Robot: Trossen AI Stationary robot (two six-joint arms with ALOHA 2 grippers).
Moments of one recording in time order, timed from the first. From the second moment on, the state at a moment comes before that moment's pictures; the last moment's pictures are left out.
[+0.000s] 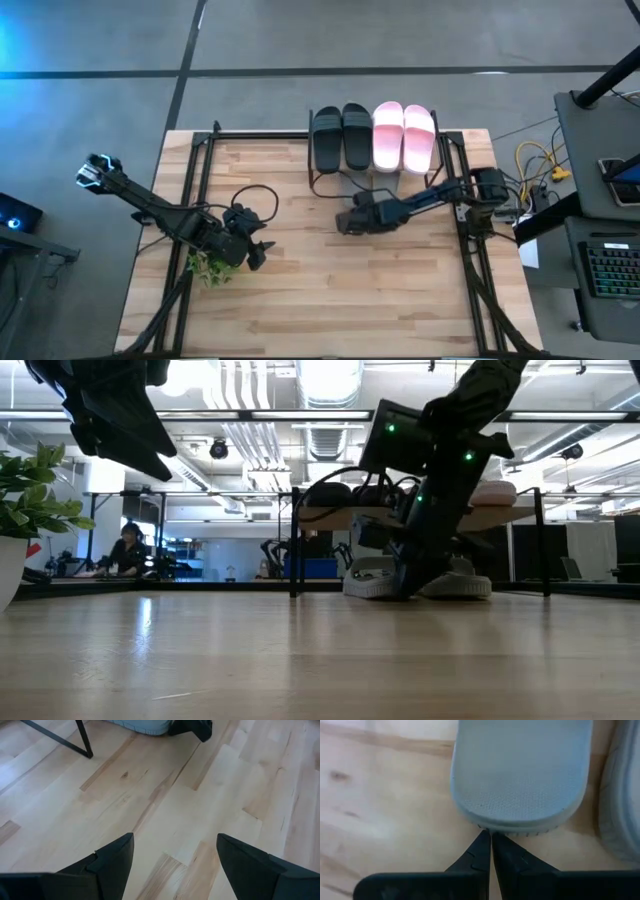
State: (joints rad) left arm -0.47 1.09 0.77 -0.59 -0.57 -0.88; right arm 0.06 1.86 1.01 -0.39 0.50 1.30
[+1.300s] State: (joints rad) left arm -0.47 1.09 0.73 -0.58 -0.55 -0.91; right arm 0.10 1.83 0.99 -0.86 0.52 1.60
